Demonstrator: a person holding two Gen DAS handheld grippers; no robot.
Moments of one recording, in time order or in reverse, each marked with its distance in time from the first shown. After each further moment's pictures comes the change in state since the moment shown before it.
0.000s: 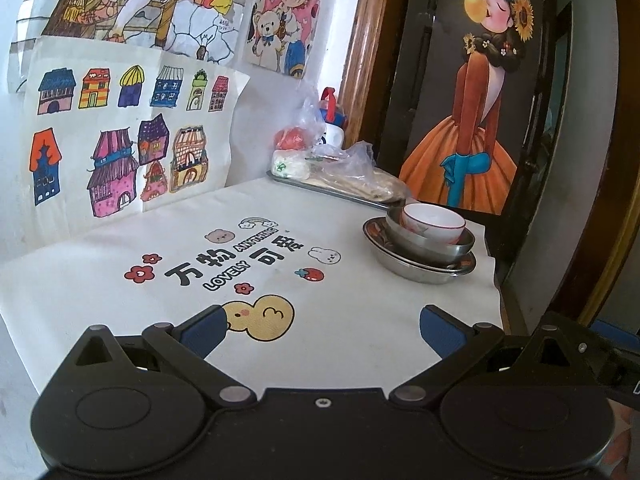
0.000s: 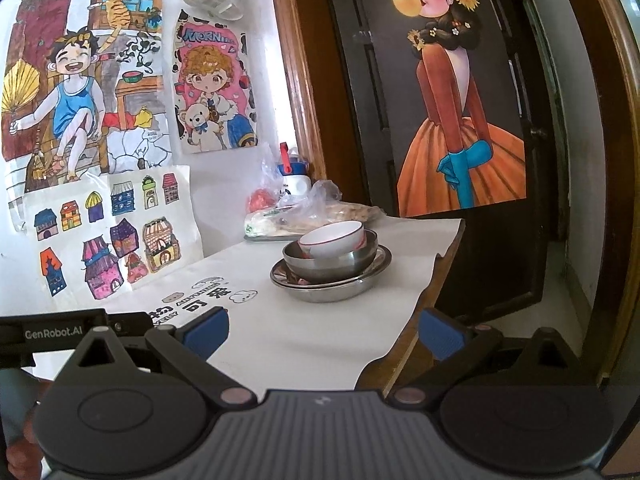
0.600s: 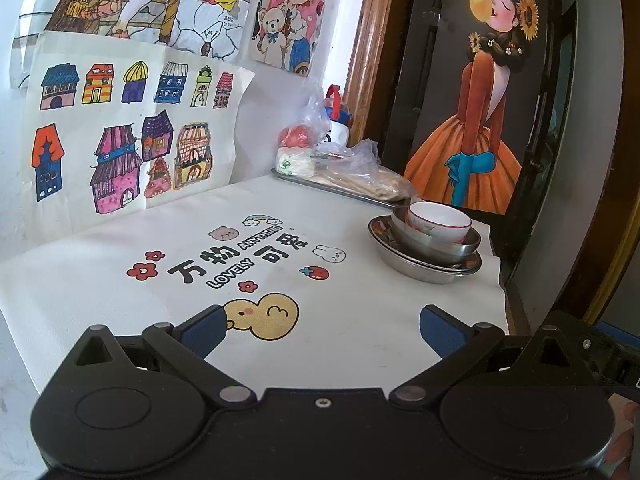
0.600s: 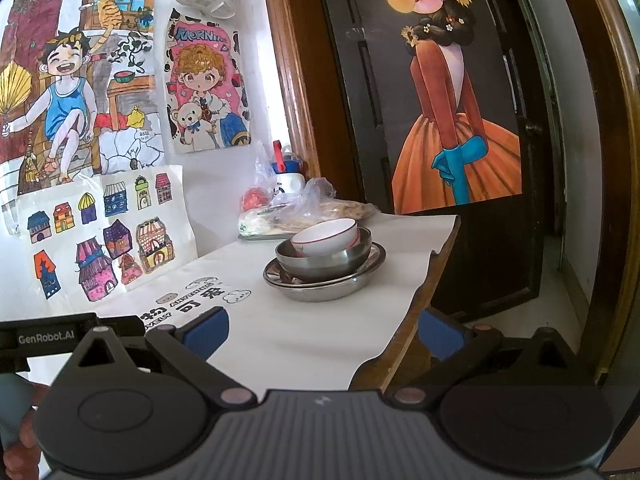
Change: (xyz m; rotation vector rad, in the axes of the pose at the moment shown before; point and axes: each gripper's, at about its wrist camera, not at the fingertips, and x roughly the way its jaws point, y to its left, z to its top) left arm 0.003 0.003 0.001 -0.006 0.003 0.007; right arm 0.003 -0.003 0.000 0.011 0.004 -0.009
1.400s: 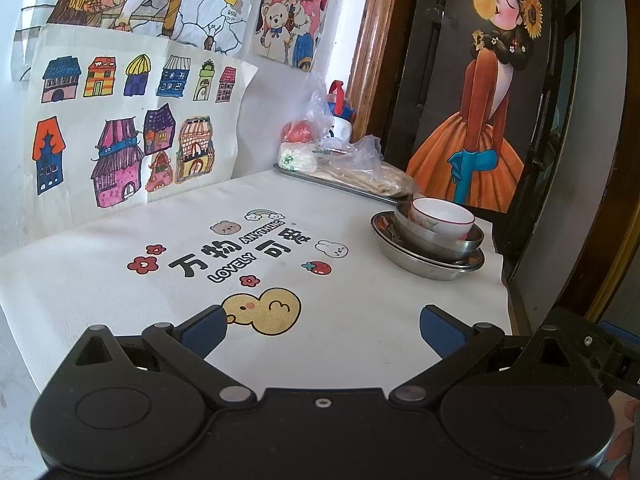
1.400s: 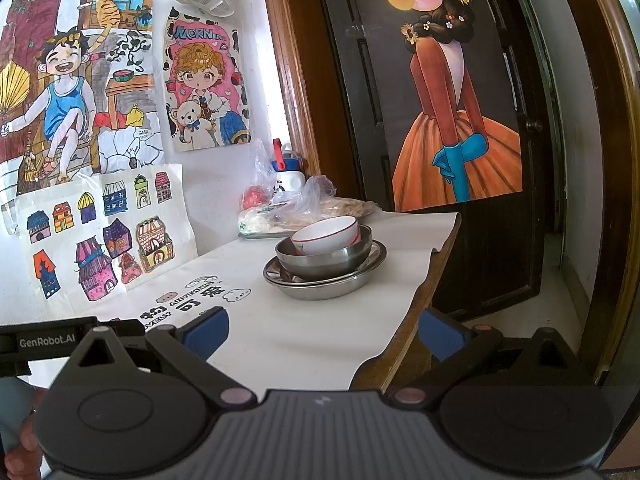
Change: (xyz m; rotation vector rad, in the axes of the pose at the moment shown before) left arm 0.003 0.002 -0.002 -0.007 0.010 0.006; right arm 0.001 -0.001 0.000 0.003 0.006 0.001
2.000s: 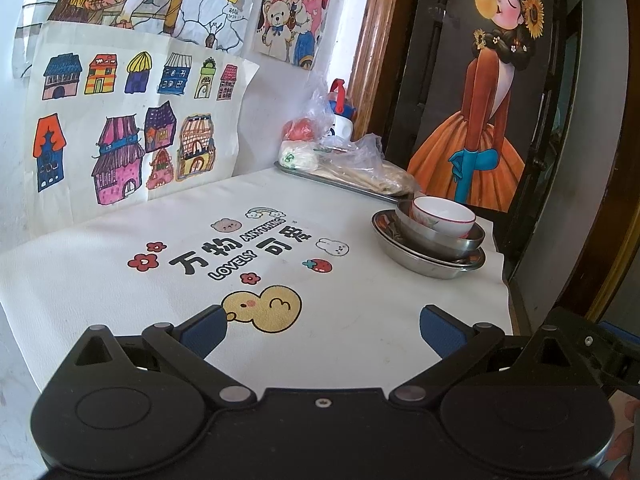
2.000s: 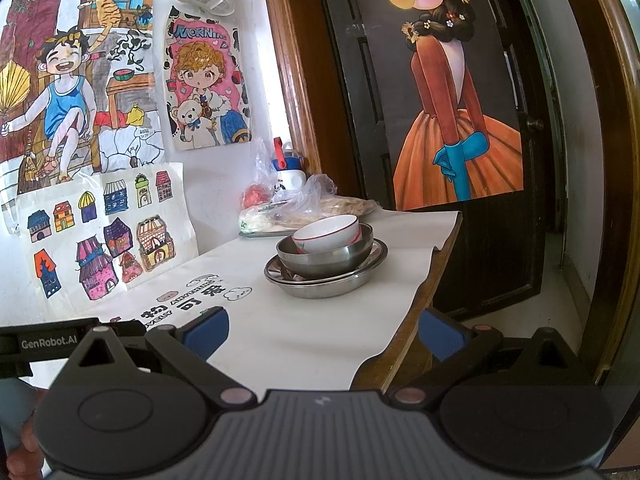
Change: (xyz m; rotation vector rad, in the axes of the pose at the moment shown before) left arm 0.001 0.000 0.000 -0.002 0.004 0.001; right arm 0.001 0.000 -0.001 0.001 0.004 0.002
